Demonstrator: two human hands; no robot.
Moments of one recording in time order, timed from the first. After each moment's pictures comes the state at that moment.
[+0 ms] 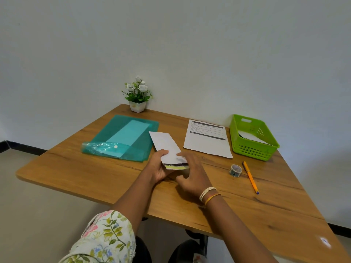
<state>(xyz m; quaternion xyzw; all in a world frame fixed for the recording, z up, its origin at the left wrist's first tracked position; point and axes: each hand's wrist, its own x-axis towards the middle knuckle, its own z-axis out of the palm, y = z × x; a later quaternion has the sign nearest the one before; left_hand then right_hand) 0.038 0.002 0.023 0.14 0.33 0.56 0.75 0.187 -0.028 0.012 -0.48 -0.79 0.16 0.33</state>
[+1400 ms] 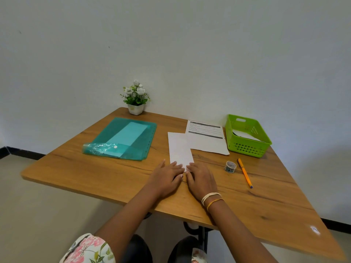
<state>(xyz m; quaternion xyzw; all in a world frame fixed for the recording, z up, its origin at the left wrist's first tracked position) 0.050 -0.044 -0.009 0.82 0.54 0.17 0.06 0.214 -0.045 -0.008 -0.58 -0.77 0.00 0.26</state>
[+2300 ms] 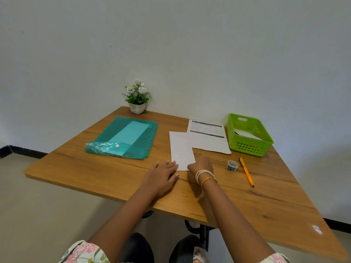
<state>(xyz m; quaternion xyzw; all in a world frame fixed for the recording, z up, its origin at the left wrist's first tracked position) 0.032 -0.052 -0.009 0.79 0.58 0.15 0.07 0.186 -0.017 0.034 -0.75 -0.57 0.24 0.23</state>
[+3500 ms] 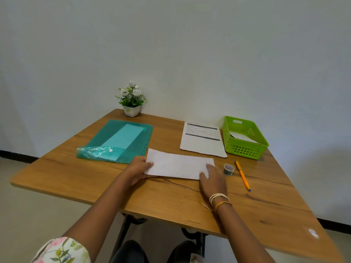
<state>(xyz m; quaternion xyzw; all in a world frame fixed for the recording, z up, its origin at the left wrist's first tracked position) -0.007 -0.020 0.028 0.40 0.59 0.44 0.55 0.246 -0.027 -0.012 -0.73 -0.61 0.11 0.29</state>
